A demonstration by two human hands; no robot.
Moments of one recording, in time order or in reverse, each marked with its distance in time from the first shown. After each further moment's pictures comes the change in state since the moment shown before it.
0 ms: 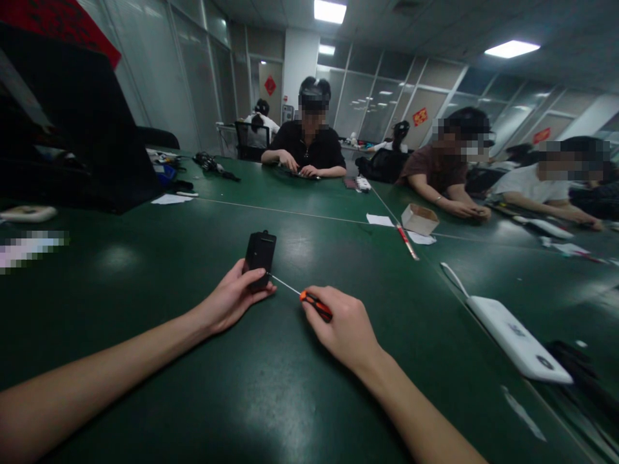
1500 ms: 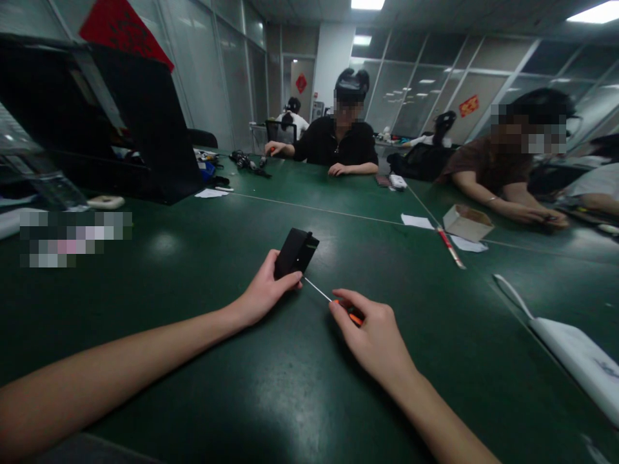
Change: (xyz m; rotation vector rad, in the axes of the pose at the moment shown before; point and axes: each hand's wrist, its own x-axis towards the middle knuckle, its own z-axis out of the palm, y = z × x) left_hand -0.002 -0.004 -0.005 0.544 -0.010 0.290; right_hand 0.002 -0.009 0.006 0.188 -0.045 0.271
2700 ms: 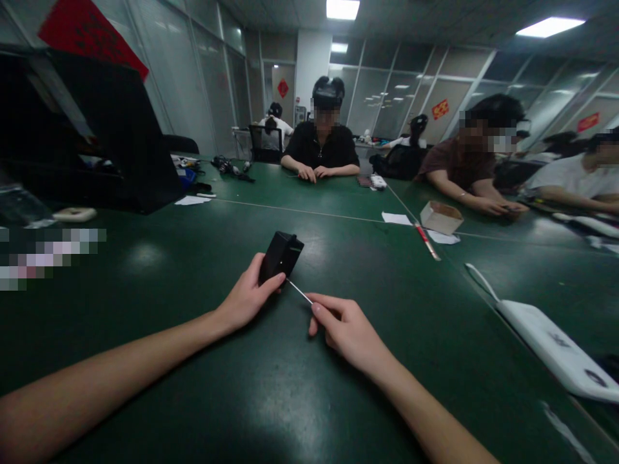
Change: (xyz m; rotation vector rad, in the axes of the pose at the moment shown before) left_hand -0.005 0.007 -0.005 0.286 -0.049 0.080; right_hand -0.004 -0.009 0.001 0.495 -0.286 0.287
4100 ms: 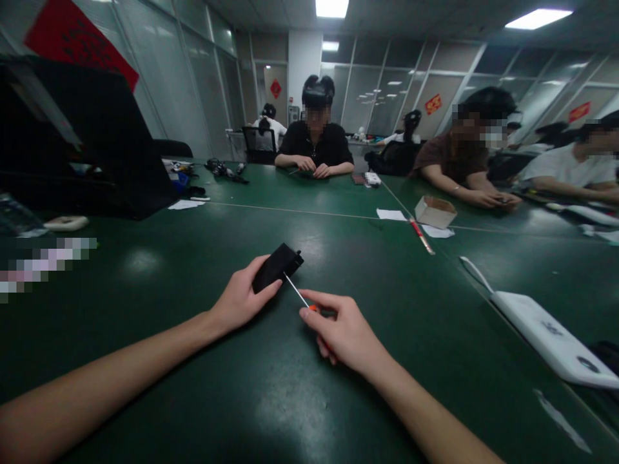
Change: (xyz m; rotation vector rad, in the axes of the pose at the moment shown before) left_hand 0.003 0.005 -0.004 0.320 -0.012 0.183; right_hand -0.006 -0.004 0.001 -0.096 0.049 -0.033
